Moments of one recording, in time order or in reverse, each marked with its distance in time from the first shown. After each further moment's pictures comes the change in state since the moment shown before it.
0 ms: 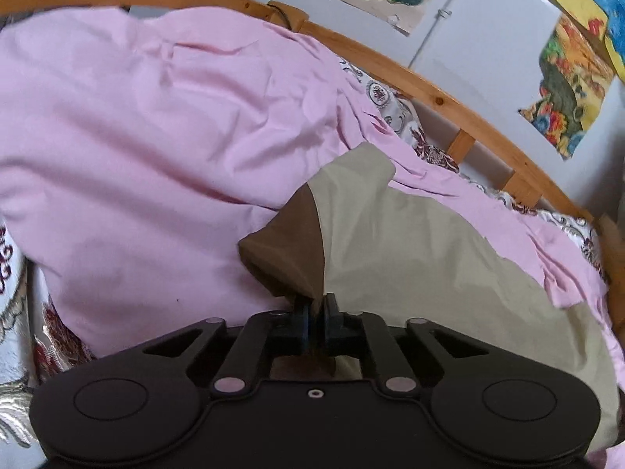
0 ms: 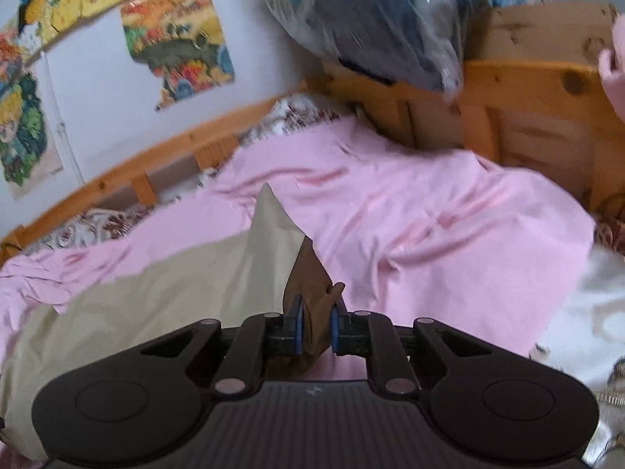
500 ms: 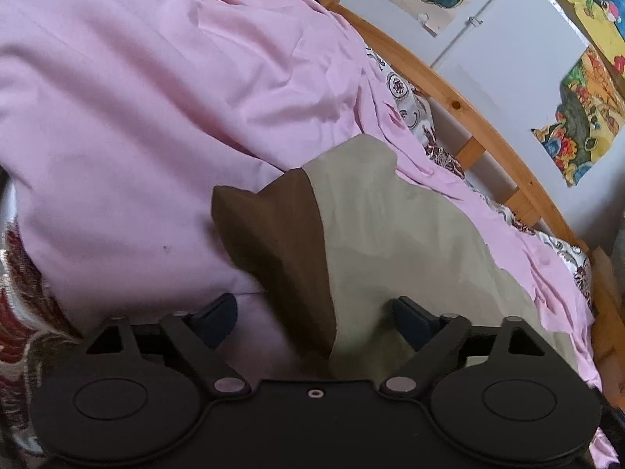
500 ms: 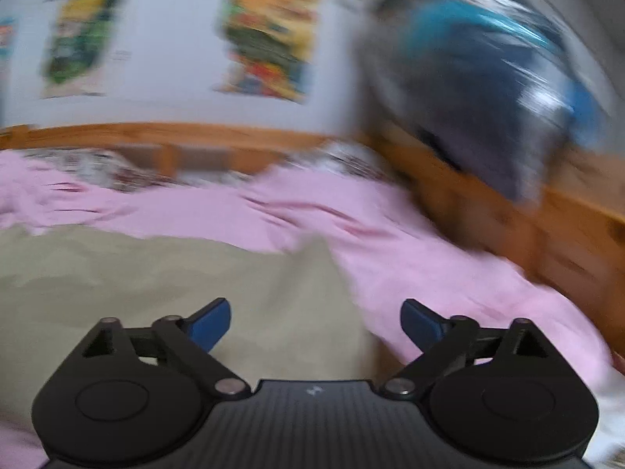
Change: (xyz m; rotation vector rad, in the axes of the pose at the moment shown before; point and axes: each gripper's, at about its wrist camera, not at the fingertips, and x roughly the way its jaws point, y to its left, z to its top) left arm 0.023 0.013 -0.019 -0.144 0.024 -0.049; right arm 0.023 0.111 -0.041 -0.490 -0.222 0.028
